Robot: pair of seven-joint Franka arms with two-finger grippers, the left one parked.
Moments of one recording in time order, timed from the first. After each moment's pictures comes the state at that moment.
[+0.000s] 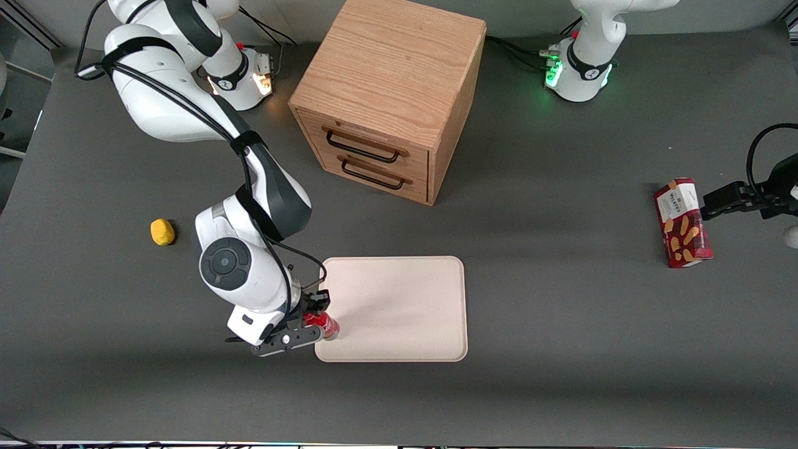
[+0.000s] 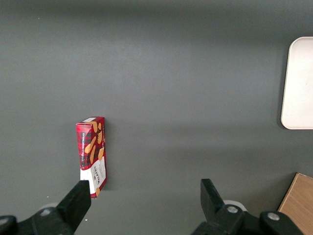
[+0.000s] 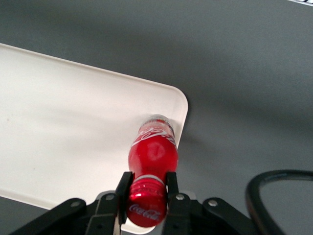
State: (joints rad) arm 0.23 0.89 0.31 -0.98 -0.24 1.91 0.26
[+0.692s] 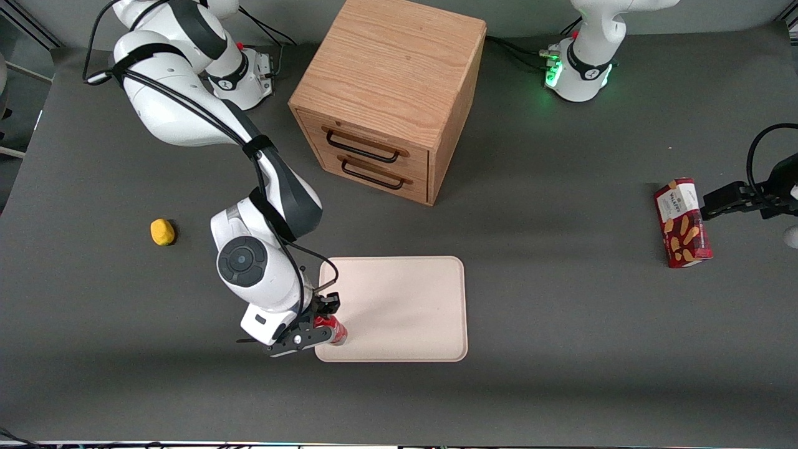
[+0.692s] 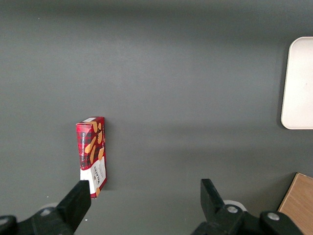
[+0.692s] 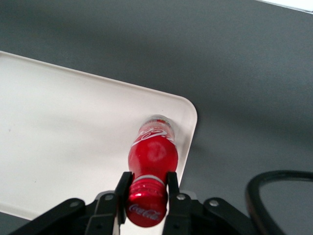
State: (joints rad) arm 0.24 0.92 0.31 -0.98 -0.26 1.98 0.28
